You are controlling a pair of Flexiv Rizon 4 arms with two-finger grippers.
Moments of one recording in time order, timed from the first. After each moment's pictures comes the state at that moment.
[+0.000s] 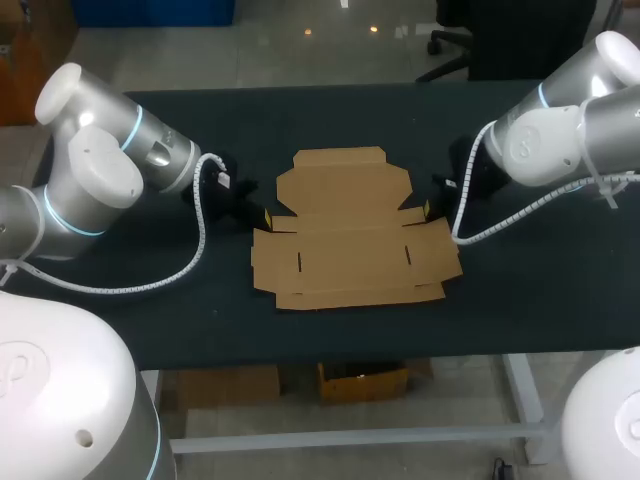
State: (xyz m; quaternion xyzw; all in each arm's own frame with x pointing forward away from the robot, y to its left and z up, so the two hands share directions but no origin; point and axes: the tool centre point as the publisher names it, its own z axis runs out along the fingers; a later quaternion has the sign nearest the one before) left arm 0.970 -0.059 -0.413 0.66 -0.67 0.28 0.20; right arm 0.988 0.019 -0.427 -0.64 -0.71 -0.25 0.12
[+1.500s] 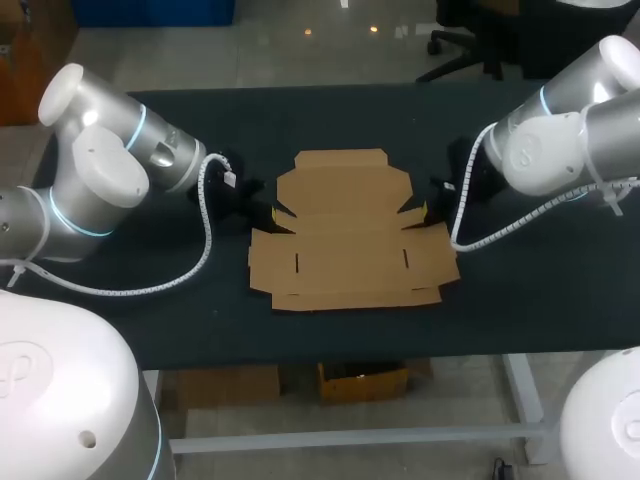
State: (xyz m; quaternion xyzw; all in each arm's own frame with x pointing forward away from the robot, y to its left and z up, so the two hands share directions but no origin) left arm 0.967 -0.074 -0.403 0.64 -0.68 0.30 0.20; right arm 0.977 0.025 -0.420 -0.64 -0.71 -0.26 0.12
